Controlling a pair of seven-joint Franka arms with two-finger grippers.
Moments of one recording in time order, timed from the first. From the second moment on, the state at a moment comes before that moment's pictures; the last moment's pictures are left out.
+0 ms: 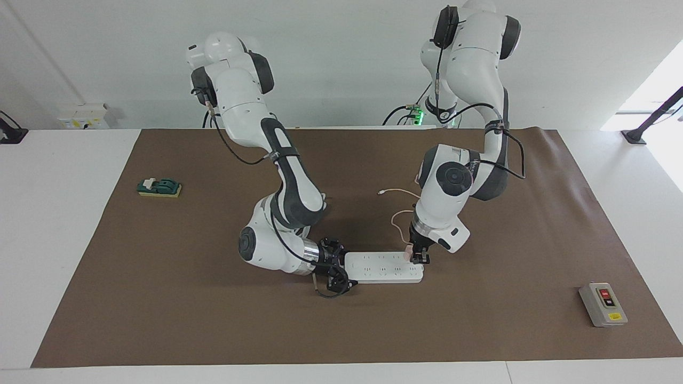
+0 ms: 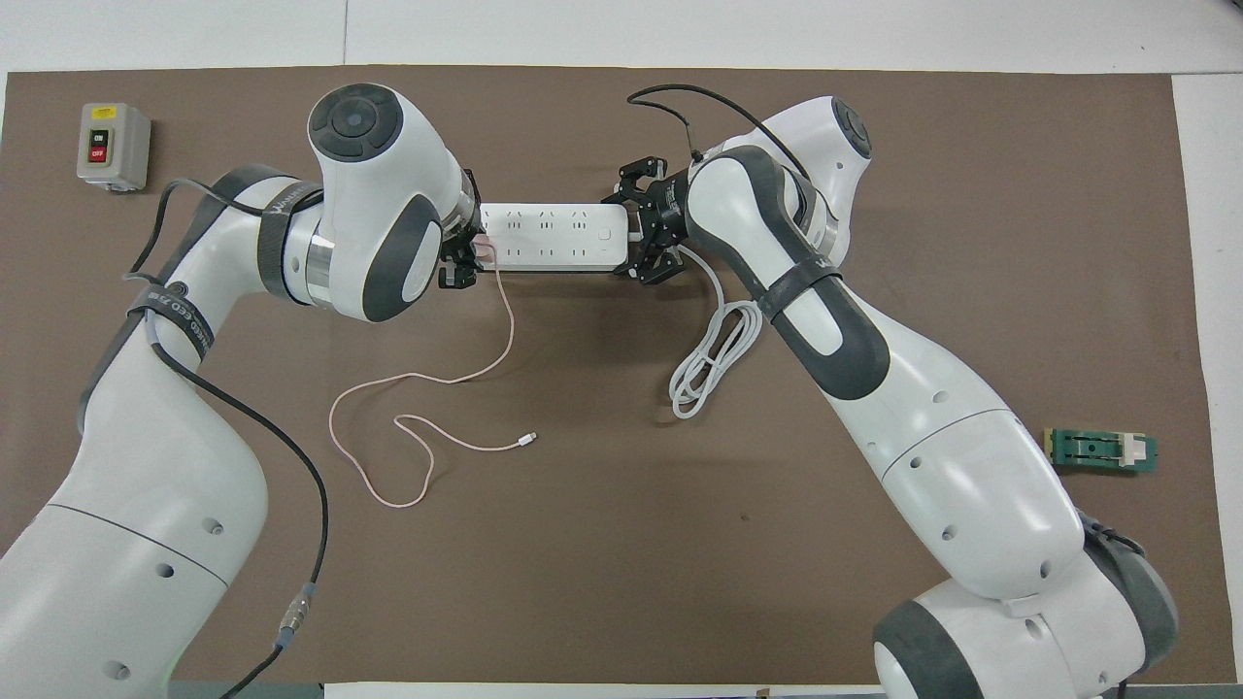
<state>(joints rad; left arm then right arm) -0.36 0.58 -0.05 -1.49 -0.02 2.09 -1.84 0.33 0.97 0.02 -1.11 0.86 2.07 1.29</state>
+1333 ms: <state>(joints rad) -0.36 0.55 -0.05 -1.48 -0.02 2.06 -1.82 0.33 0.97 0.02 -1.11 0.86 2.07 1.29</state>
